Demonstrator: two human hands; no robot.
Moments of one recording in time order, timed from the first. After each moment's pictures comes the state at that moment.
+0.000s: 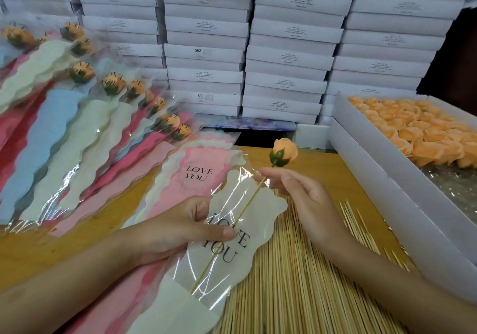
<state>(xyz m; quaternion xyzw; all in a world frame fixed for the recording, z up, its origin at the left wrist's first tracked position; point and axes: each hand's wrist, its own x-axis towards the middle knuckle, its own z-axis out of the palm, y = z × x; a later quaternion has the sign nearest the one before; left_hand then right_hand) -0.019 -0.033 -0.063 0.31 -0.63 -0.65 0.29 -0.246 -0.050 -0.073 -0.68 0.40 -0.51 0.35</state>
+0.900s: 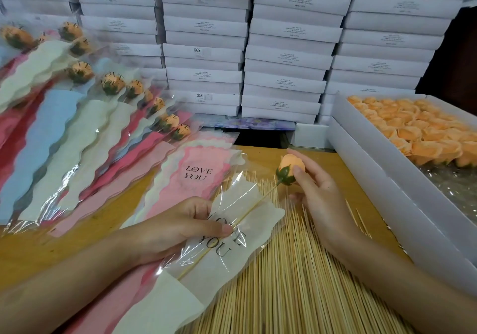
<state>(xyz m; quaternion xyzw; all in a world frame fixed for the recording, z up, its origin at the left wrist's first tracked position) -0.019 -0.037 -0.068 0.34 -0.60 -0.66 0.28 -0.257 -0.063 -0.075 -0.54 0.45 -0.59 0.40</state>
